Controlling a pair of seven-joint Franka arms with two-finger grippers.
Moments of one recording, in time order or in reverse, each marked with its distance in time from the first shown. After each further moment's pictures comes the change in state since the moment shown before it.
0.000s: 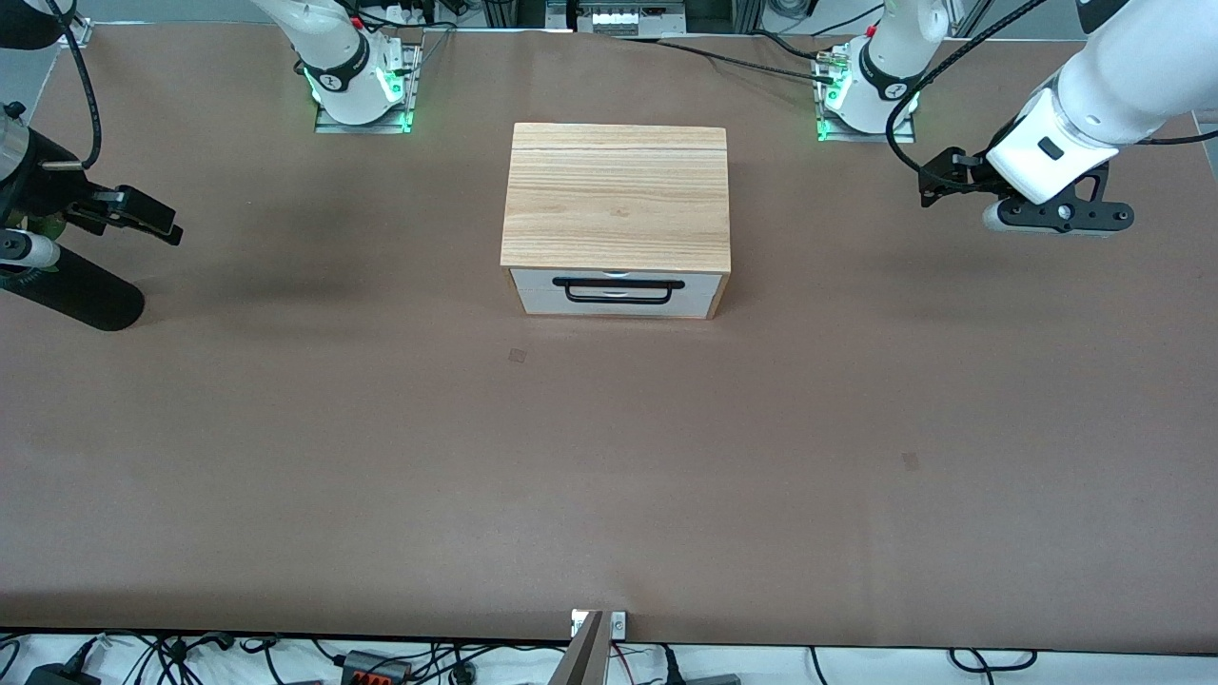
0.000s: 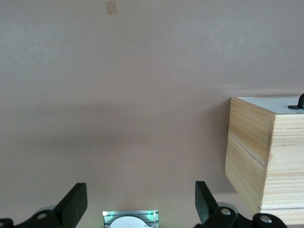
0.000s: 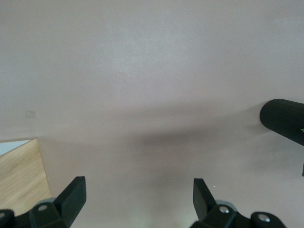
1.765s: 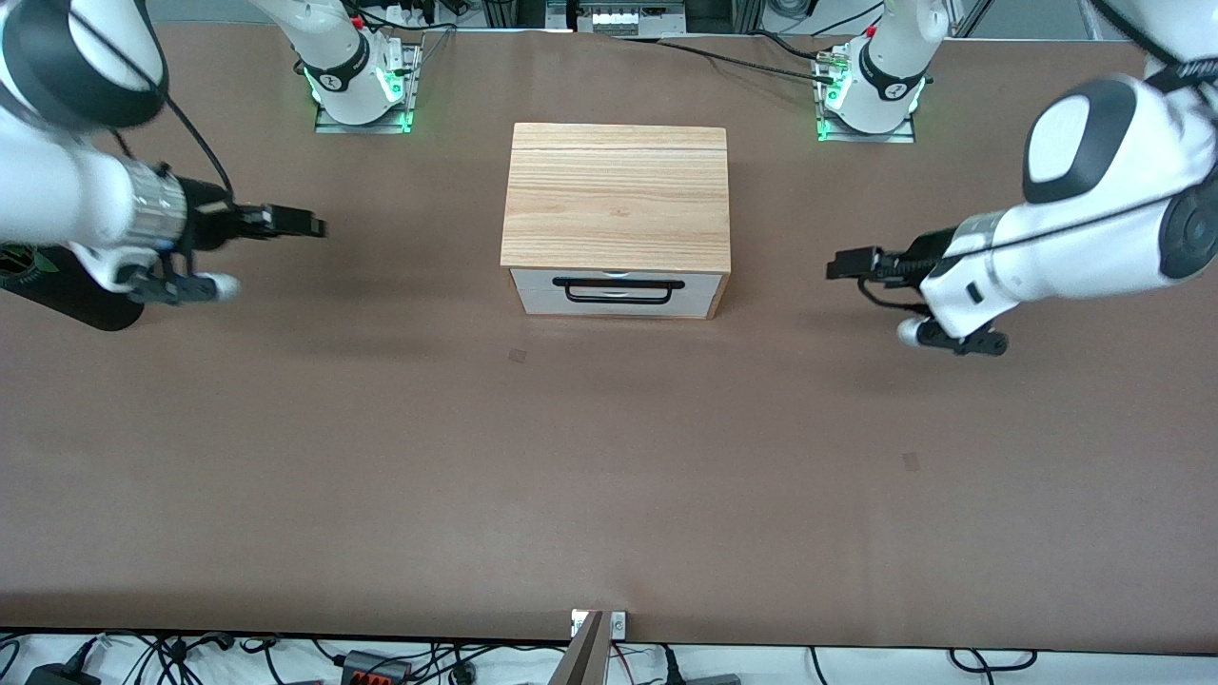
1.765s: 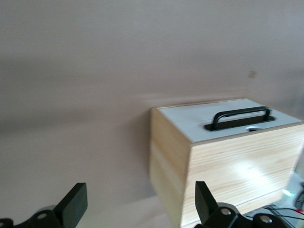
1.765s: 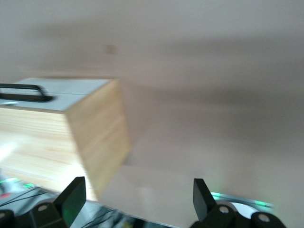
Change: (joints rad) left arm -0.034 0.392 -0.006 0.202 -0.339 0.088 0.044; right arm 0.100 0.191 0.015 0.001 0.415 -0.101 0.000
